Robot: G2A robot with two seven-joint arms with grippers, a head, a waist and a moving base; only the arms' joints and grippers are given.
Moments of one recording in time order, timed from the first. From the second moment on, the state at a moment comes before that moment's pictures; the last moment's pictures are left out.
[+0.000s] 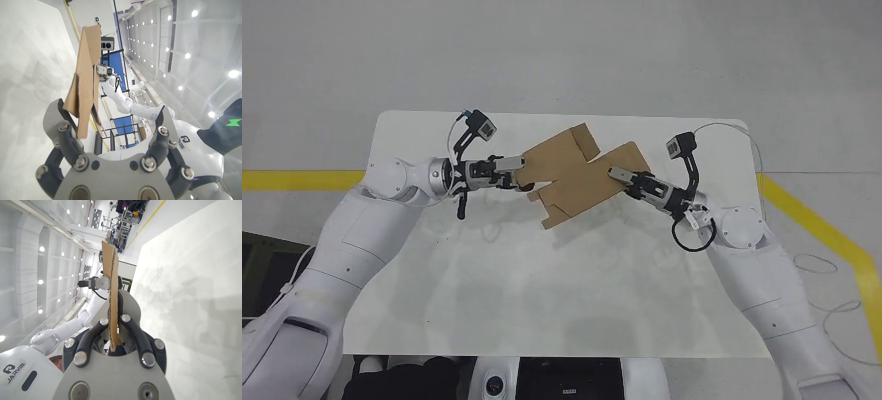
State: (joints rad) left arm 0.65 -0.97 -0.85 -1.13 -0.82 -0.44 -1.23; right arm -0.97 -1.13 1.13 -1.31 0.40 -0.46 0.81
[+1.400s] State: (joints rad) left arm 0.72 -0.99 -0.98 -1.20 -0.74 -0.36 -1.15; right arm -0.97 -1.14 1.13 -1.33 0.32 -0.45 0.79
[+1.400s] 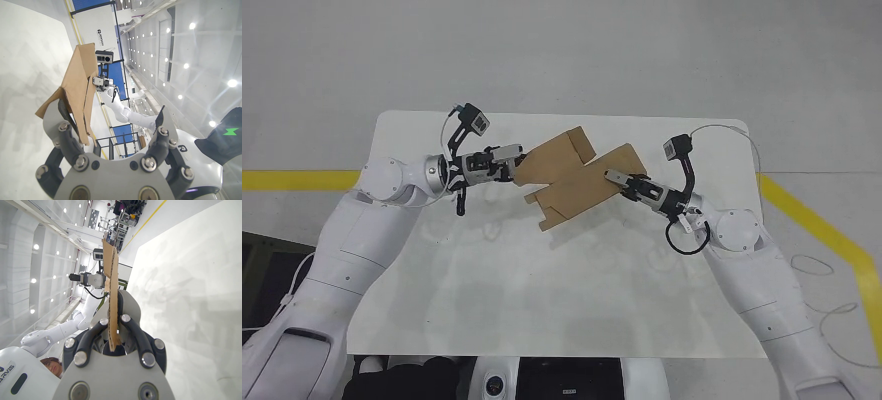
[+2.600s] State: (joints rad) left arm 0.72 -1.02 -0.97 -1.15 -0.56 -0.31 -1.14; right arm -0.99 -1.15 1.15 -1.34 0.29 -0.43 0.78
